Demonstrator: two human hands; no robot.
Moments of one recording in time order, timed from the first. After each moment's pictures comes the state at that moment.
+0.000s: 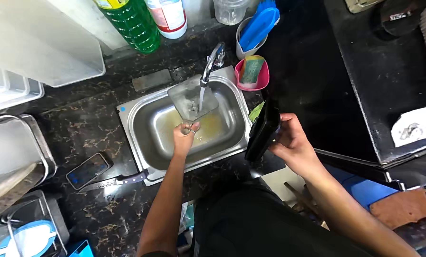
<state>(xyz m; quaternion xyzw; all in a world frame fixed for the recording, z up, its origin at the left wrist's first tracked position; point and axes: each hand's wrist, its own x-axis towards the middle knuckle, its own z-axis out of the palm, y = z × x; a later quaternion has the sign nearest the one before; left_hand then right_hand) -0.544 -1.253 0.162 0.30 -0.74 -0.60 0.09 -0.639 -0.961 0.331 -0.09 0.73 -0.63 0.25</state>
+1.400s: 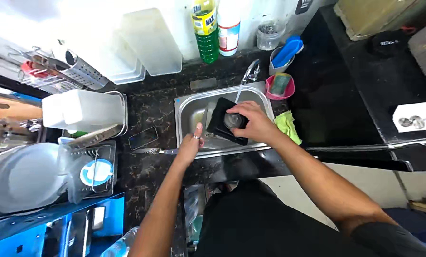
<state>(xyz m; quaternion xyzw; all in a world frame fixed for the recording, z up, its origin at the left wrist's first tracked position) -0.411 -1.277 0.340 0.34 -0.77 -0.53 -0.07 -0.600 -1.079 0.346 -0.47 0.77 -0.42 0.11</state>
